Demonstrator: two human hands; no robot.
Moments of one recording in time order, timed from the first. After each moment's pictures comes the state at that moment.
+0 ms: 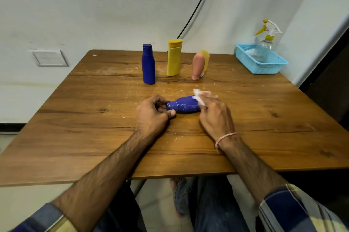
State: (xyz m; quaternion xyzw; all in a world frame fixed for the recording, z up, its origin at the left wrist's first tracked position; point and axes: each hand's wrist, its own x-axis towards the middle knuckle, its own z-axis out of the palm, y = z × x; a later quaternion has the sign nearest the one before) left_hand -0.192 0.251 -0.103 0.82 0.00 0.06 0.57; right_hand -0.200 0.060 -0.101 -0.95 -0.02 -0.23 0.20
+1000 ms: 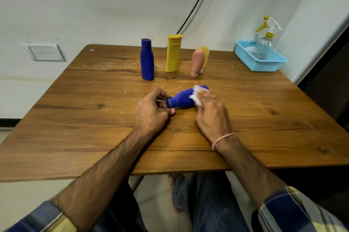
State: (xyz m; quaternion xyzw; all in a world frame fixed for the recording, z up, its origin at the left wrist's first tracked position) left_hand -0.188 0.249 -0.109 0.83 -0.04 0.07 0.56; right_hand -0.213 0.072 -0.099 -0.96 -0.01 -0.23 0.17
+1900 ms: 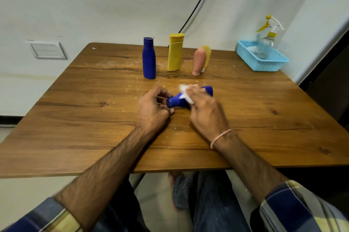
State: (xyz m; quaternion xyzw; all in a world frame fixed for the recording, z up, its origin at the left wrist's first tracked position) left_hand -0.191 0.250 -0.108 0.82 -0.06 0.09 0.57; right_hand -0.217 0.089 -0.086 -0.96 -0.11 -0.21 0.15
